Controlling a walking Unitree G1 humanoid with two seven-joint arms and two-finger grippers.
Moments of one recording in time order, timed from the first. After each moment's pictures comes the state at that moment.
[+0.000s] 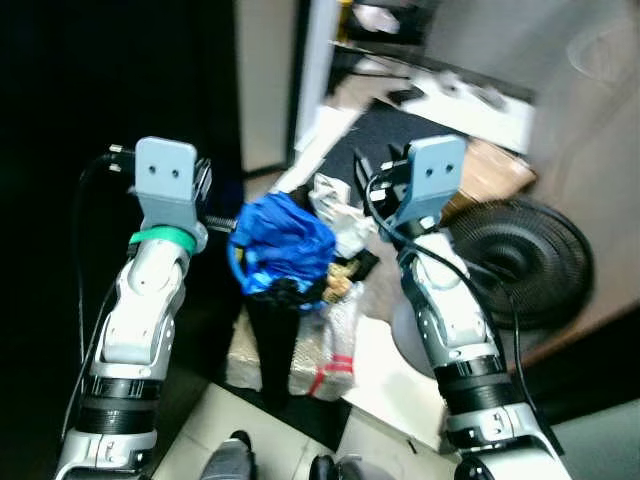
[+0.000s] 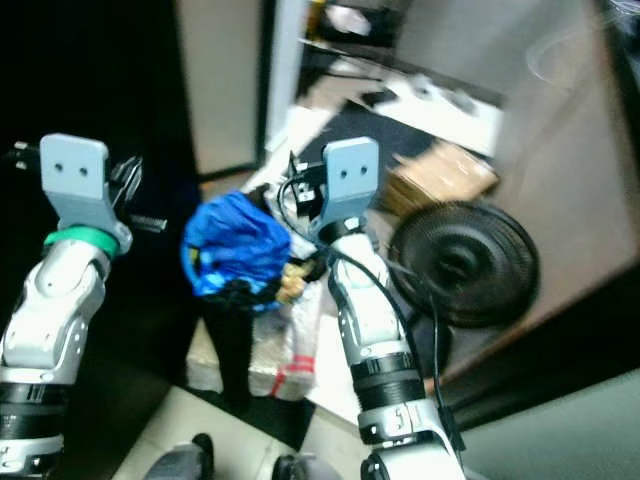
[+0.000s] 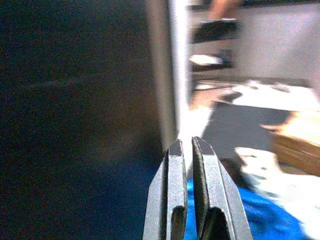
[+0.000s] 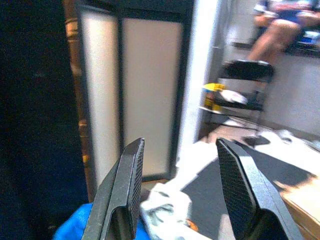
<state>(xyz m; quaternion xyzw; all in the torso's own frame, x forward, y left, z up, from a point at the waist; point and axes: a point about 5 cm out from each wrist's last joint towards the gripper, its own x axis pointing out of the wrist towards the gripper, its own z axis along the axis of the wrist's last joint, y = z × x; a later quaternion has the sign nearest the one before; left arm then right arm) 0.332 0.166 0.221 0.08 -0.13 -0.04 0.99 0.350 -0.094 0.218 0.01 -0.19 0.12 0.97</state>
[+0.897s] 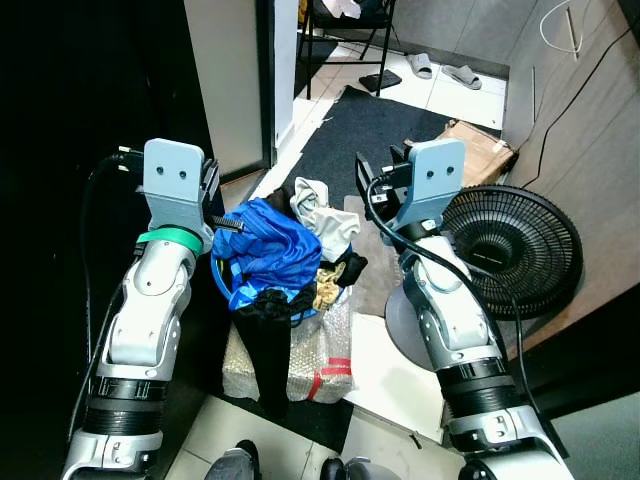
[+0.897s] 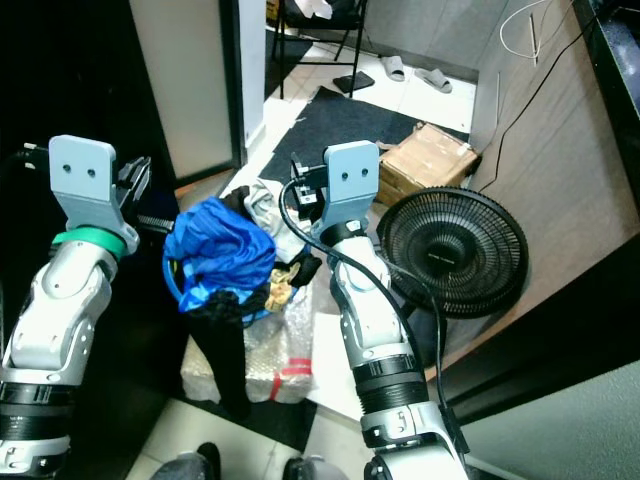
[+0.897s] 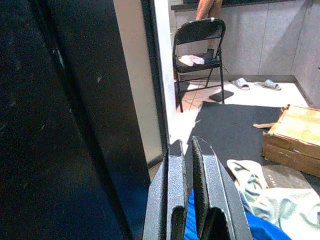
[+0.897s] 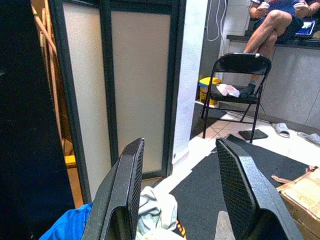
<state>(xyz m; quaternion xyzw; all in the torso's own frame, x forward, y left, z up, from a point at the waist) 0.332 0.167 0.223 0.08 -0.14 -0.03 0.99 0.349 -0.092 0.217 0.01 -0.19 0.12 0.97</state>
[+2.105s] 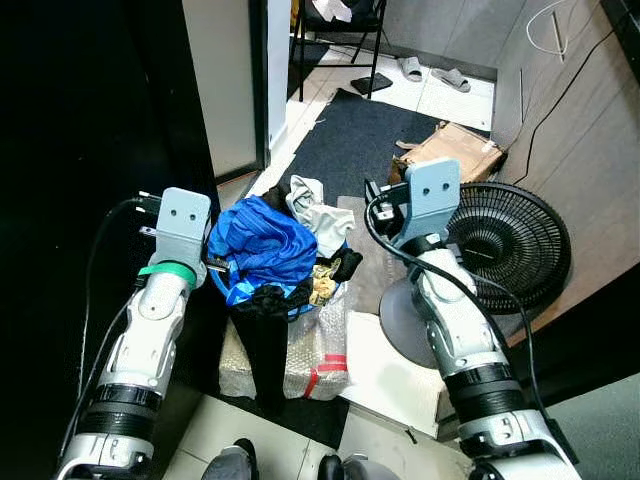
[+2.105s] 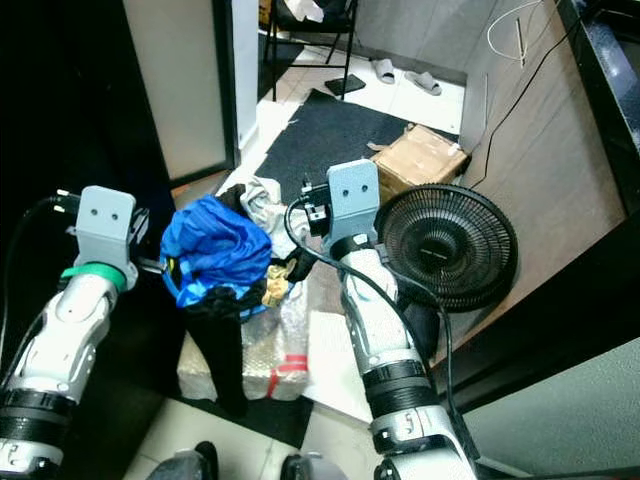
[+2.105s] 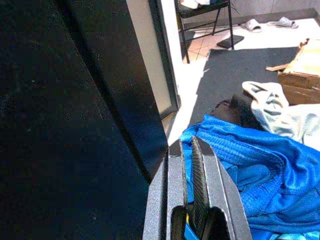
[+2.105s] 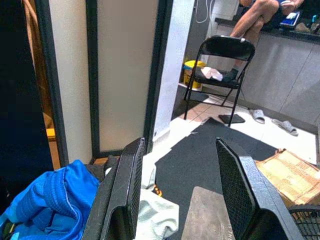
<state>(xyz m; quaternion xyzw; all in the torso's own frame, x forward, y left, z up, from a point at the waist) 0.339 0.187 0.159 0.14 -0.05 -0.01 0.99 0.352 -0.103 0.192 -0.03 -0.16 0.11 0.98</state>
